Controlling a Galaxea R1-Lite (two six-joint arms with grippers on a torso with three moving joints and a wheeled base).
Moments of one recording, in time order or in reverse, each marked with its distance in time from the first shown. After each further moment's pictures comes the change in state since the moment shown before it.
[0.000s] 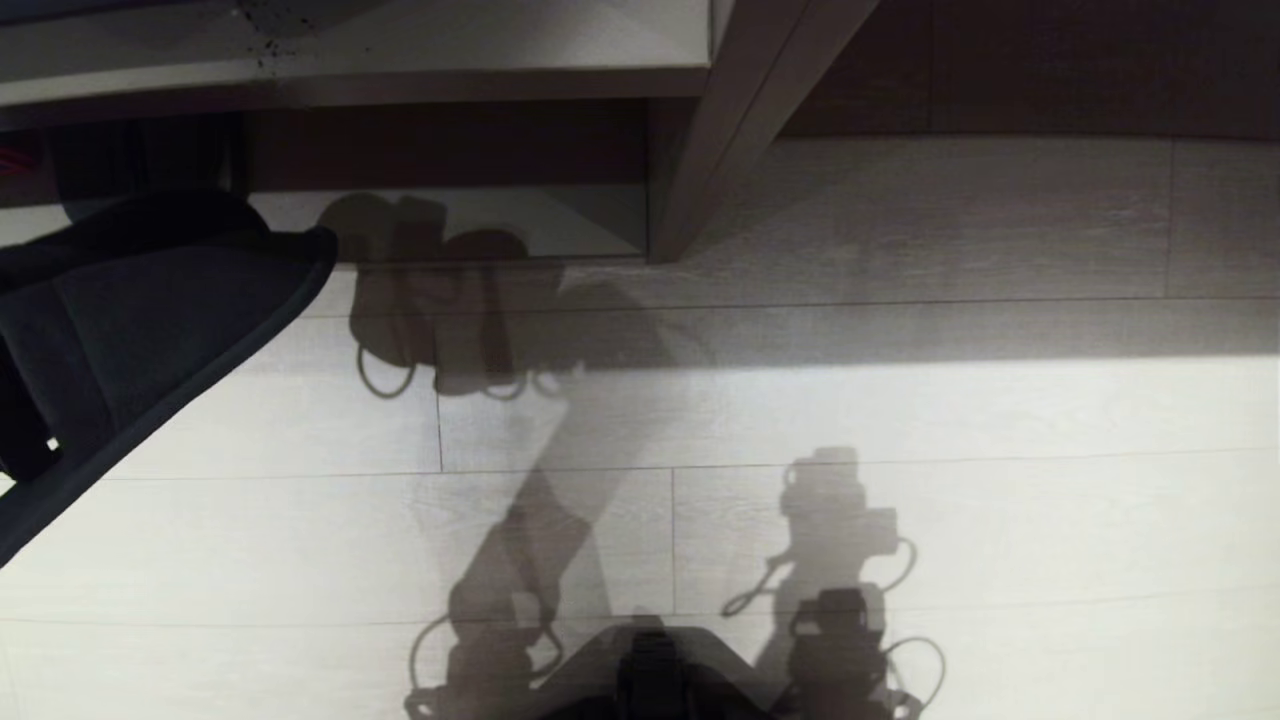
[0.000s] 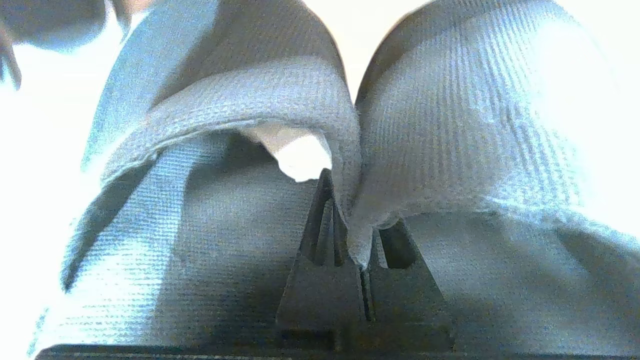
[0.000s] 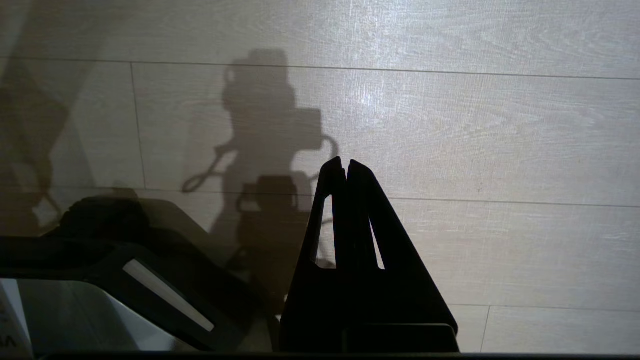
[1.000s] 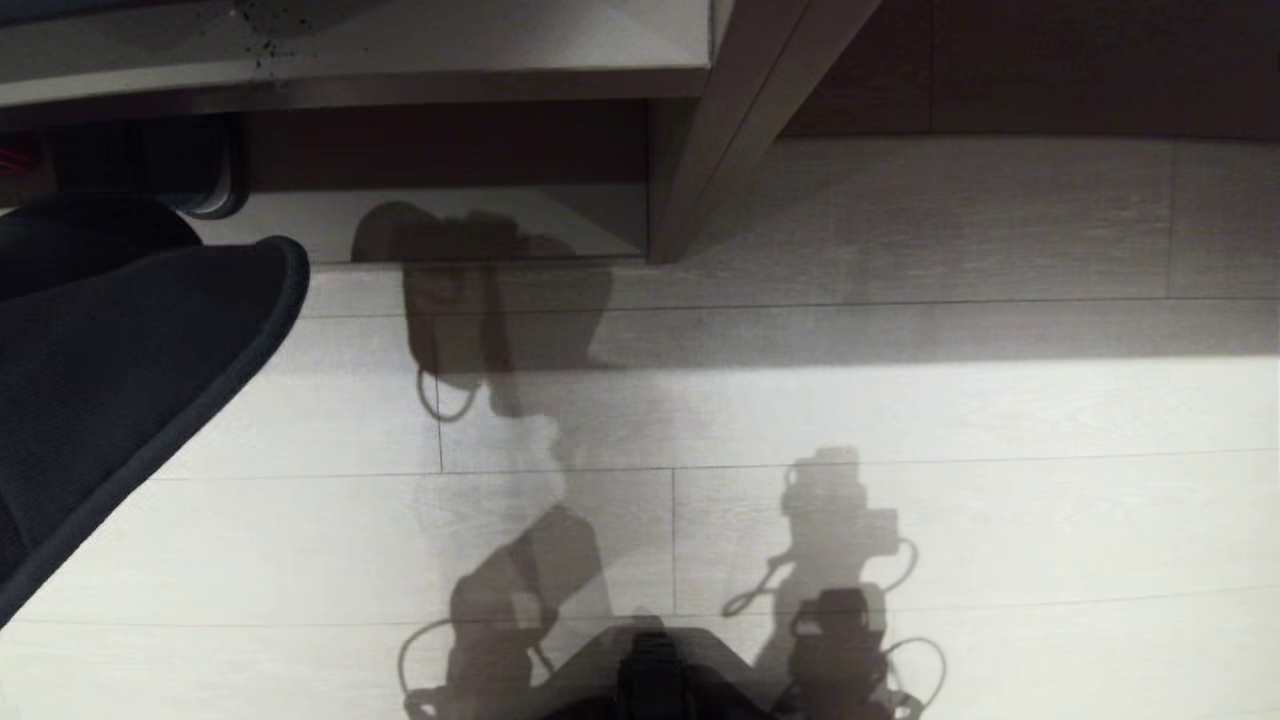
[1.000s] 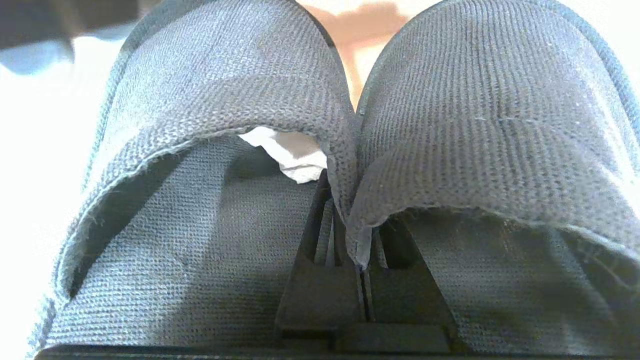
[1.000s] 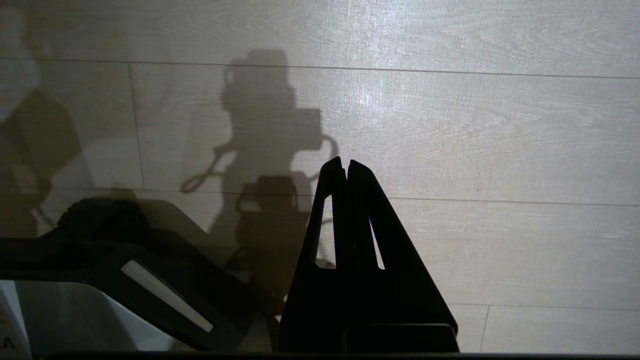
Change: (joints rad) left arm -0.310 -0.371 0.012 0.313 0.442 -0.035; right arm 0.000 0.000 0.000 0.000 0.000 0.000
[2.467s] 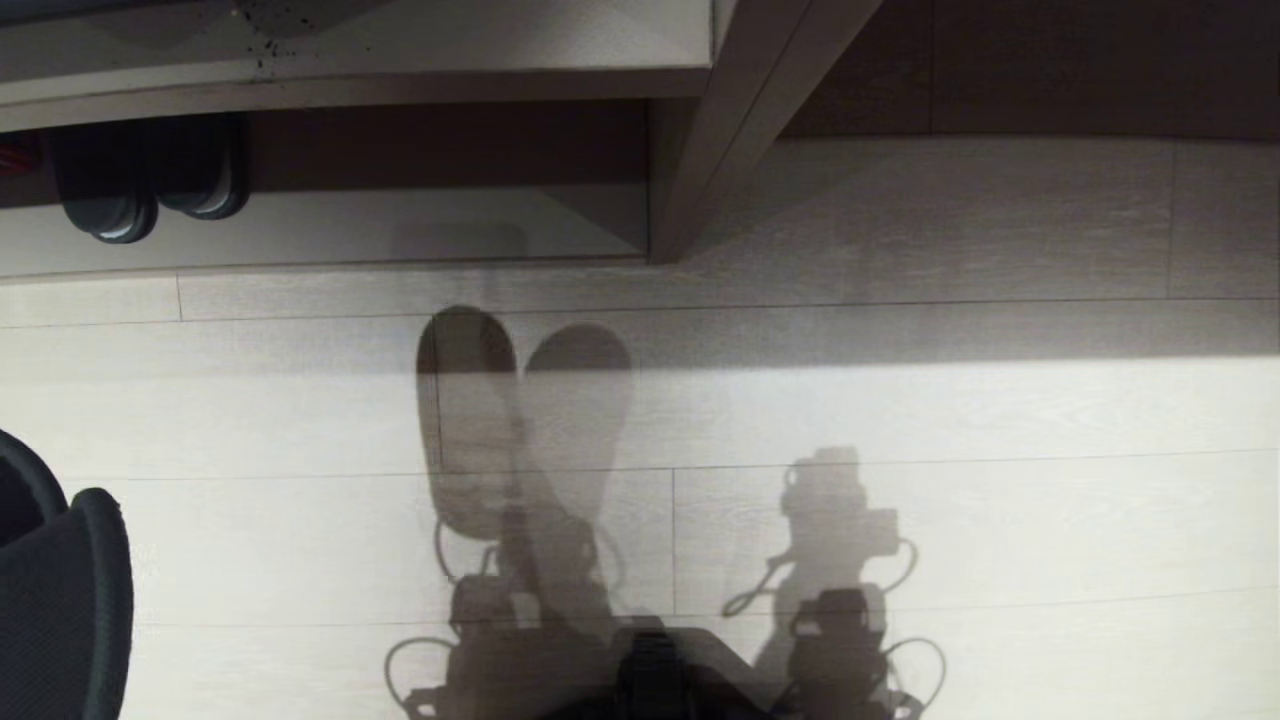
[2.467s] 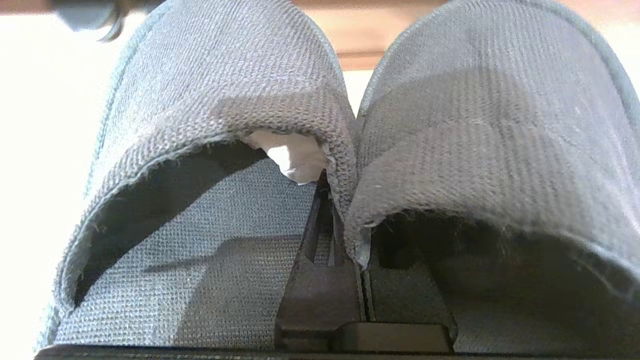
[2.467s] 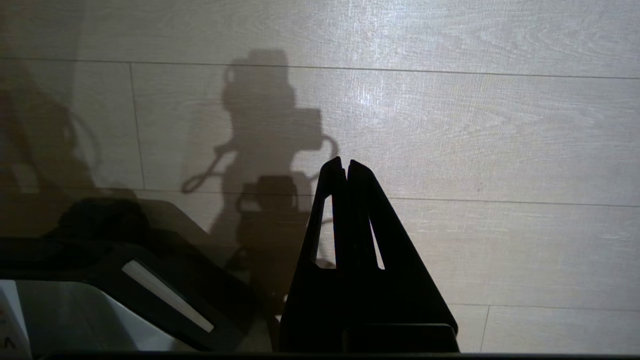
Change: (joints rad) left arm -0.111 -0.693 0.506 -0.049 0.151 -0.127; right arm 0.000 0.000 0.000 0.000 0.000 0.000
